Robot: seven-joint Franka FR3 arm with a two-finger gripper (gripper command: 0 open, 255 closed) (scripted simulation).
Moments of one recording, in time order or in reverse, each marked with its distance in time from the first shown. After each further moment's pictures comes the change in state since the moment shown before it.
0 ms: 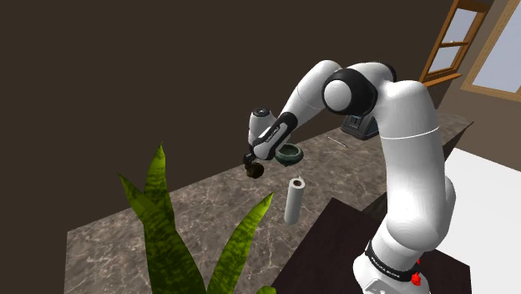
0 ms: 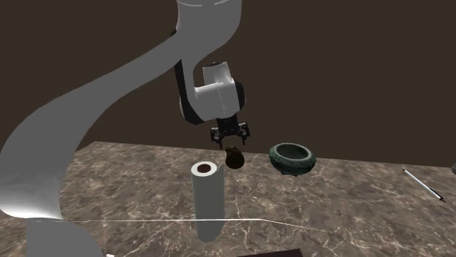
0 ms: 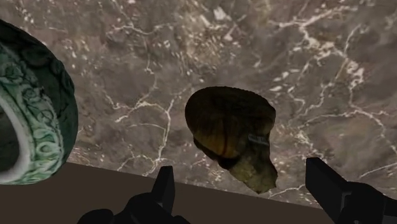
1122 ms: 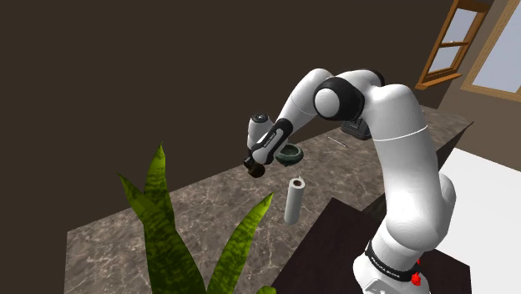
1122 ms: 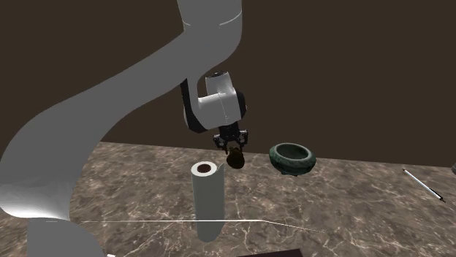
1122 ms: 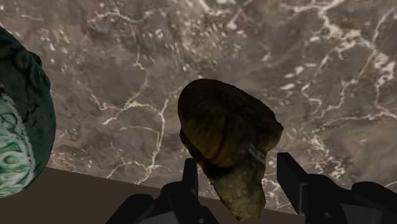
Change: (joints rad) arm -0.006 0.094 -0.004 0.062 -0.001 0.042 0.003
